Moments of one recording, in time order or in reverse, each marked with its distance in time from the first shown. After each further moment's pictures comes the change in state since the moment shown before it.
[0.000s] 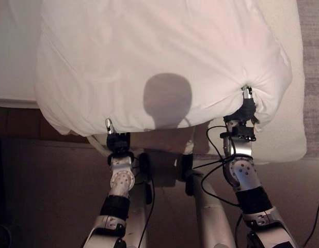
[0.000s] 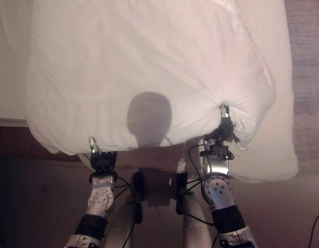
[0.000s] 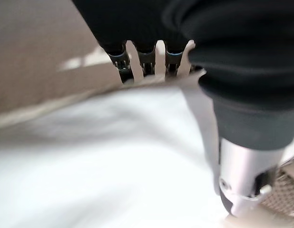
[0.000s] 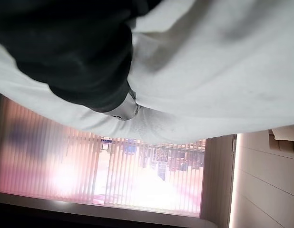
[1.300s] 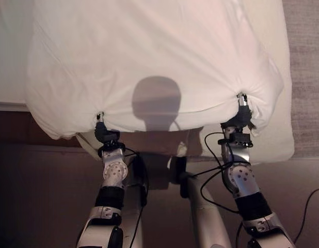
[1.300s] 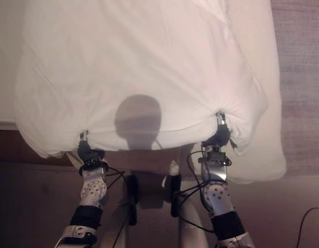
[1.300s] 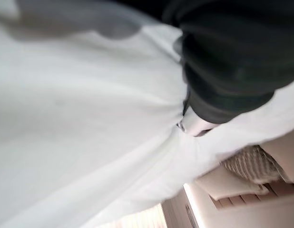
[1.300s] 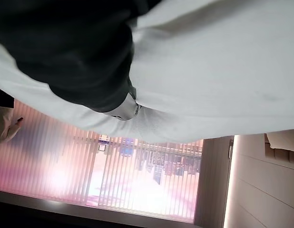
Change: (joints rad) left arm 0.002 0.073 0.082 -0.057 0.017 -0.049 -0.095; right arm 0.086 0.021 -0.001 0.030 0.001 0.029 0.021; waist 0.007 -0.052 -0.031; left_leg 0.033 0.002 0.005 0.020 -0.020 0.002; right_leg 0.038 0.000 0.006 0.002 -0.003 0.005
